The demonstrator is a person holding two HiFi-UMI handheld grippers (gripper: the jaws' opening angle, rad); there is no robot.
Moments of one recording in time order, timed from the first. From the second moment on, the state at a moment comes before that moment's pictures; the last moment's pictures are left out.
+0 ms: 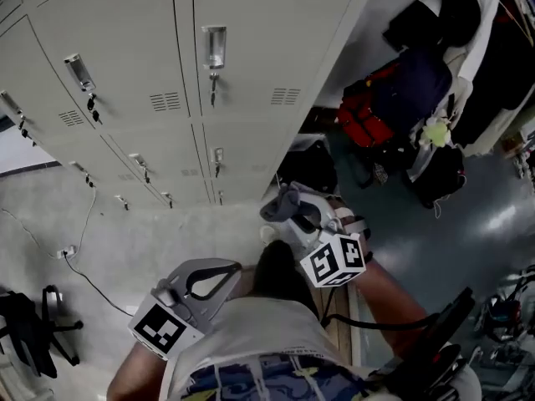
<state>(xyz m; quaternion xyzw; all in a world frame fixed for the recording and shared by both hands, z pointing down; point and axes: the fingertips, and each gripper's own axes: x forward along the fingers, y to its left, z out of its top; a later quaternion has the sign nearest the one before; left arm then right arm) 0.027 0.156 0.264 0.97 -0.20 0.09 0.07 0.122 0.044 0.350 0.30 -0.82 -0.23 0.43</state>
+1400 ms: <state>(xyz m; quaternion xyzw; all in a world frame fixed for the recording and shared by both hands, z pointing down) 0.100 0.012 0.315 0.95 -0.25 0.14 0.16 0.153 -0.173 0.581 0.17 -0.78 -0.29 0.52</state>
